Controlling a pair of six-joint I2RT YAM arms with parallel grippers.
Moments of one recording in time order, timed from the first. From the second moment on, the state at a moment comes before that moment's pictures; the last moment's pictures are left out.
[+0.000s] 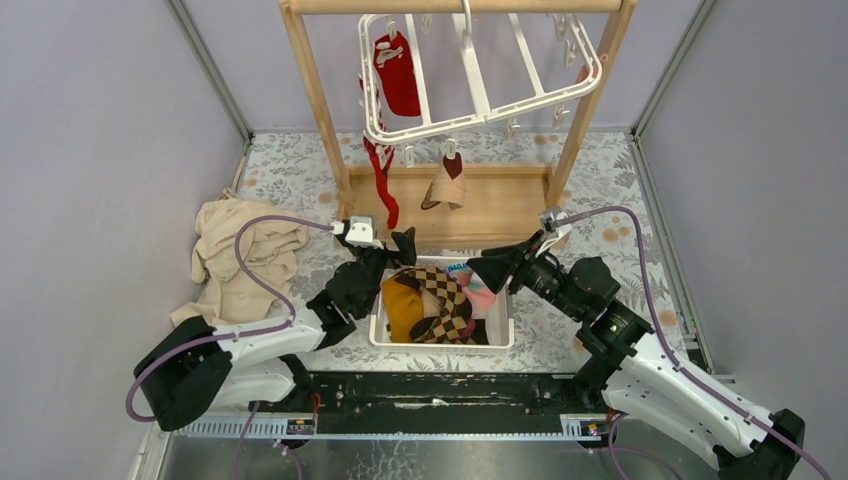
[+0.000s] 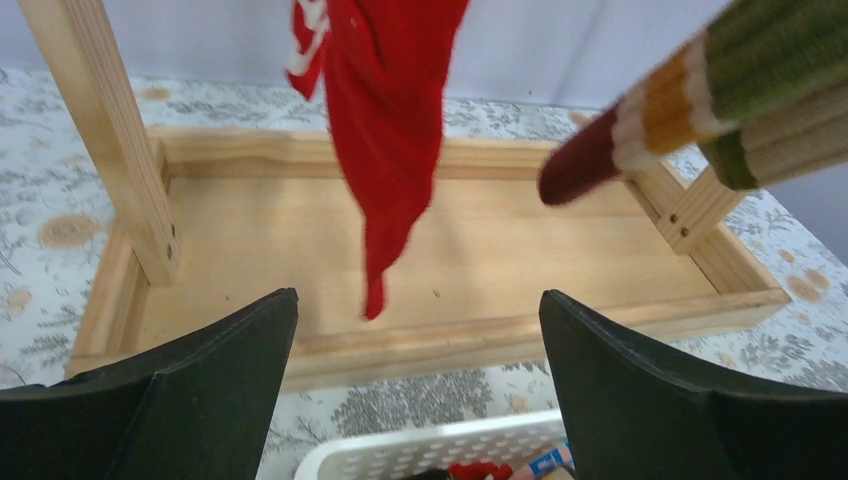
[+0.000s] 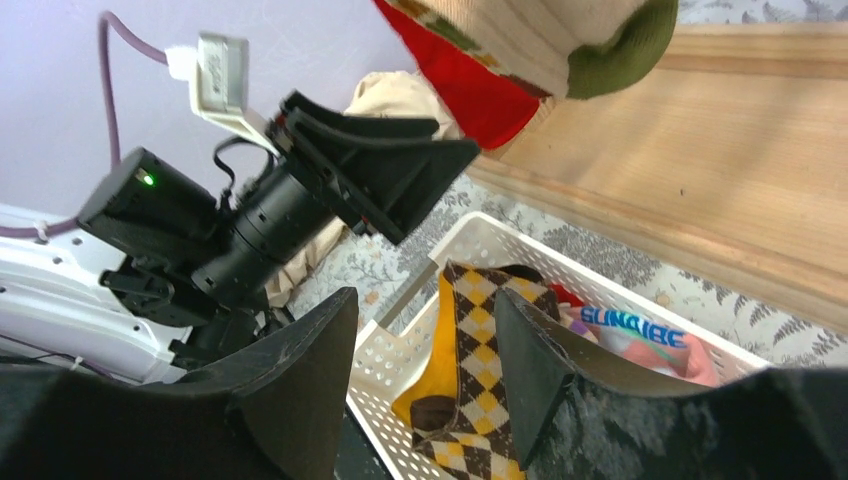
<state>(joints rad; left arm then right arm) -0.86 1.14 0.36 0.80 -0.64 -0.23 0.76 0.65 0.52 0.13 -0.10 0.56</state>
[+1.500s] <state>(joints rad) -0.63 1.18 0.80 0.40 -0.22 -0.30 0.76 0.92 0.45 0.36 -0.18 0.61</state>
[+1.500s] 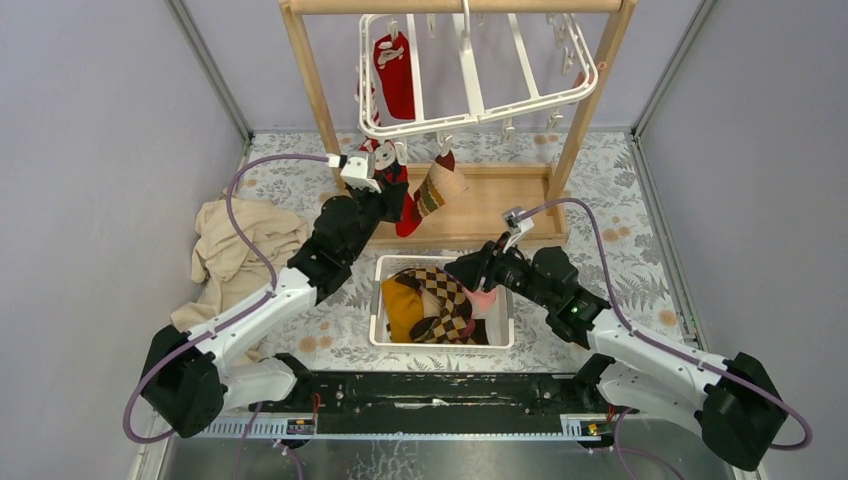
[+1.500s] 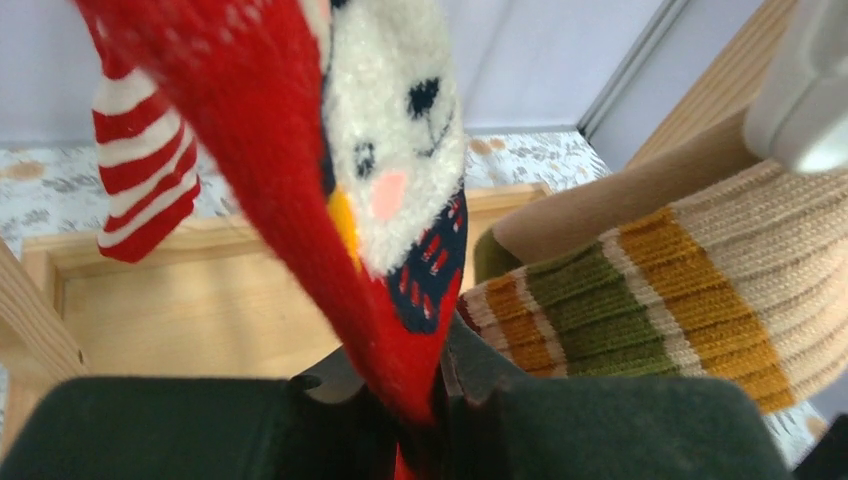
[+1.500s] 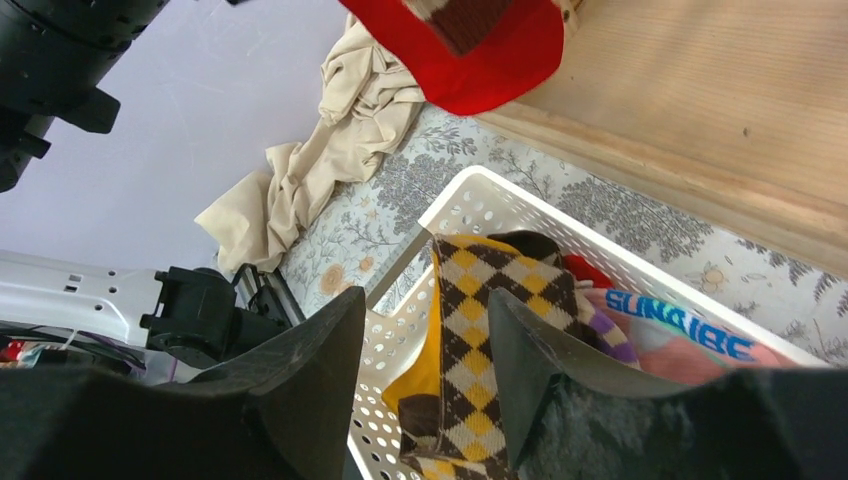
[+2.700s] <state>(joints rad) -0.63 0.95 0.82 0.04 -0.03 -0.51 0.91 1.43 0.79 0.61 -0.15 0.42</state>
